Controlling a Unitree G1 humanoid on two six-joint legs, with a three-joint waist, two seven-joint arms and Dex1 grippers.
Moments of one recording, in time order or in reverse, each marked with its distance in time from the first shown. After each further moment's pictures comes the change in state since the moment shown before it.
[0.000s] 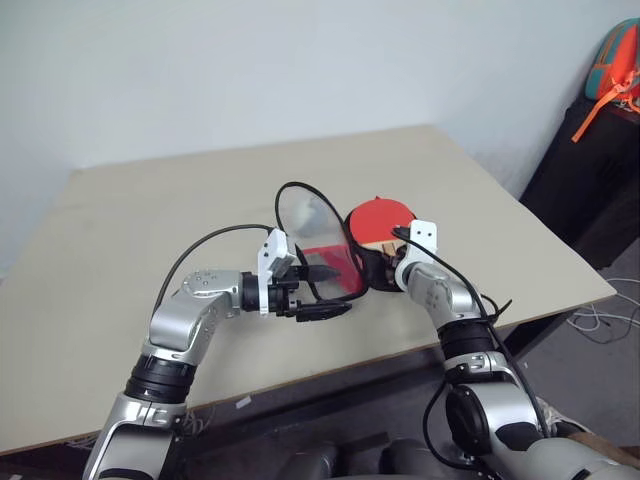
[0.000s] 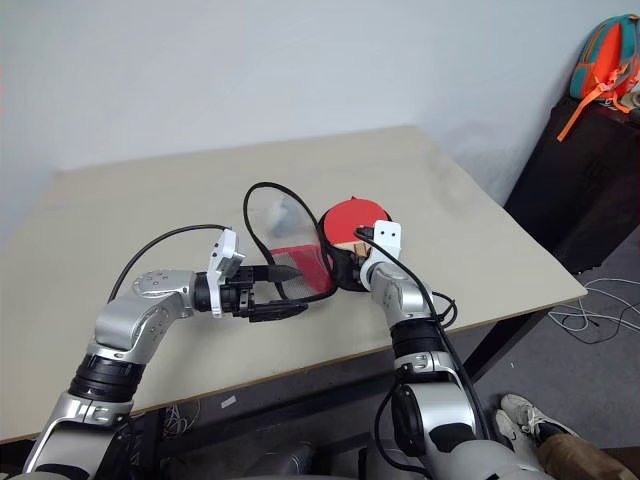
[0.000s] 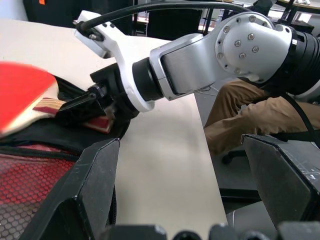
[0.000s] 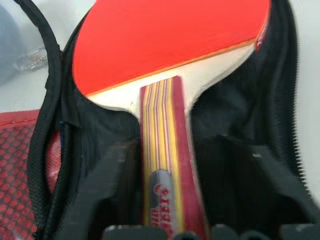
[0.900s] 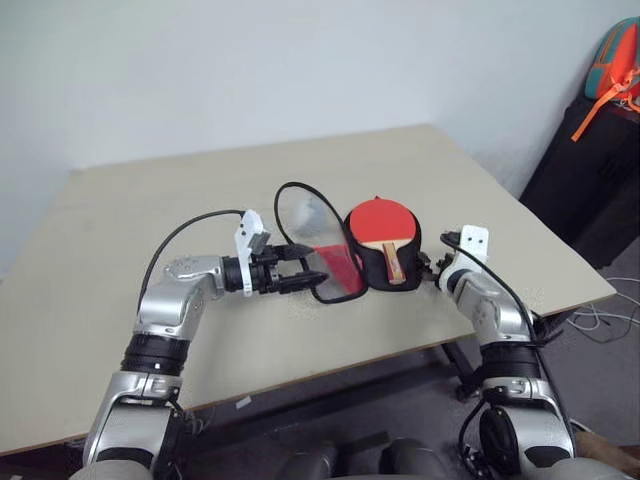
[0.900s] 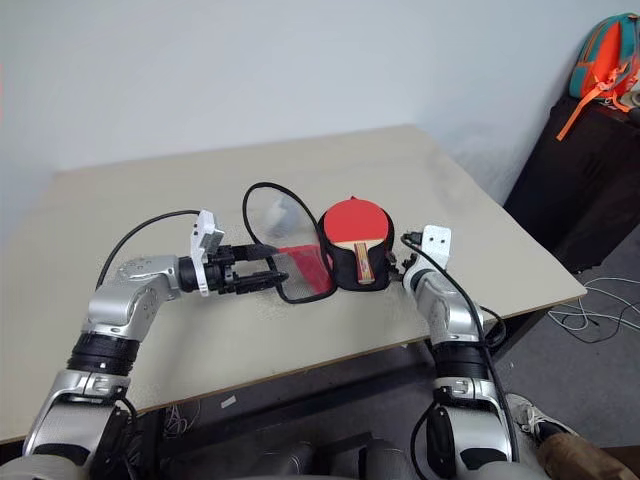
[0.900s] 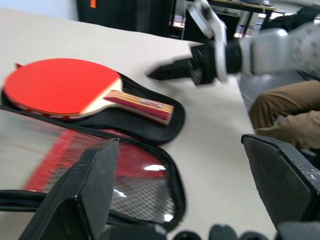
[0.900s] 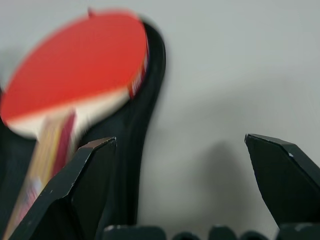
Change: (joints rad) left arm -0.131 0.018 0.063 0.303 0.030 -0.111 0.015; right arm 0.173 -0.151 -0.046 -0.179 0.034 -0.022 0.143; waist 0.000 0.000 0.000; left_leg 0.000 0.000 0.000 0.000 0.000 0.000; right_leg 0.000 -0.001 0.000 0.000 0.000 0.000
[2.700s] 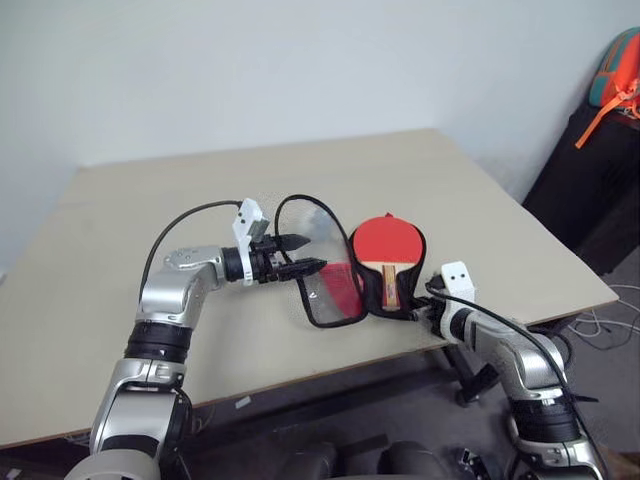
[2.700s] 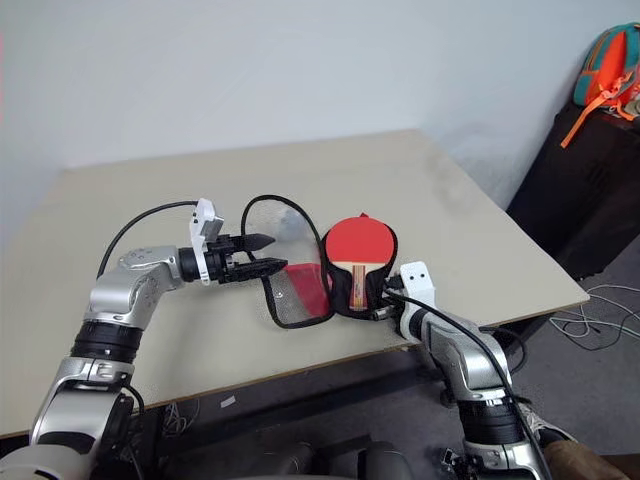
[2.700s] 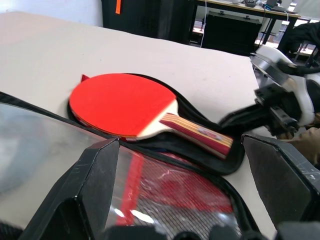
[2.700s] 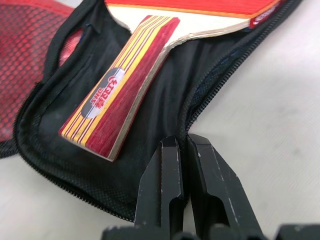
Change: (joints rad) left arm -0.053 -0.014 0.017 0.046 0.021 0.046 0.019; right arm 0.323 -0.168 0.223 -0.545 0.021 0.335 0.315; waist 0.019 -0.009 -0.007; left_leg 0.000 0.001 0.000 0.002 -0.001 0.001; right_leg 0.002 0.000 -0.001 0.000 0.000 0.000
